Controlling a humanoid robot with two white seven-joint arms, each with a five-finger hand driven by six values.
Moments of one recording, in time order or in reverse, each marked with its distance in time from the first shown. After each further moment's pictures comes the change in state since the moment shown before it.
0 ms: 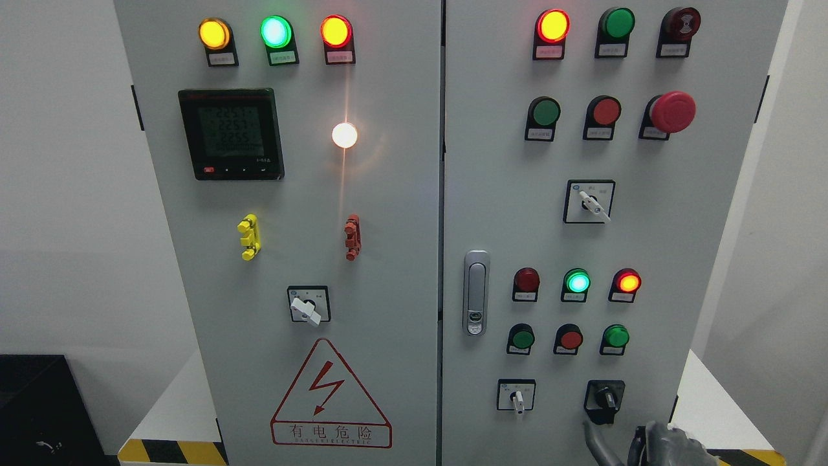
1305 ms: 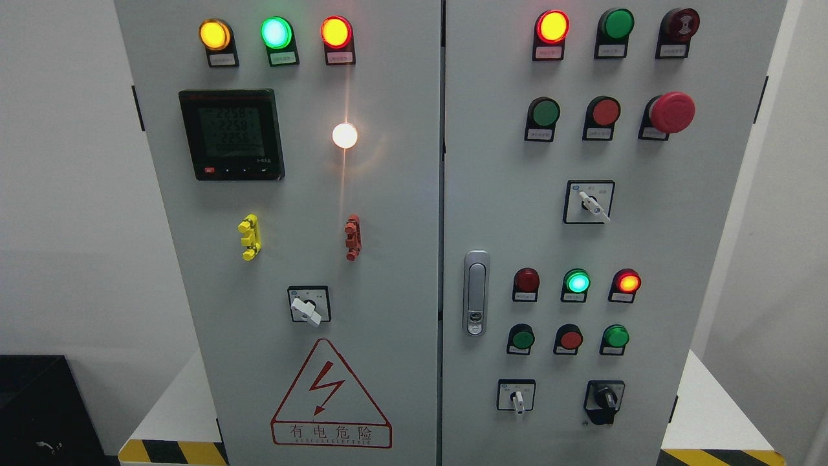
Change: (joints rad) left arm 0.000 0.000 0.000 0.000 0.000 0.000 0.000; right arm 0.396 -0.008 0.059 -0.246 -1.103 -0.384 -0.211
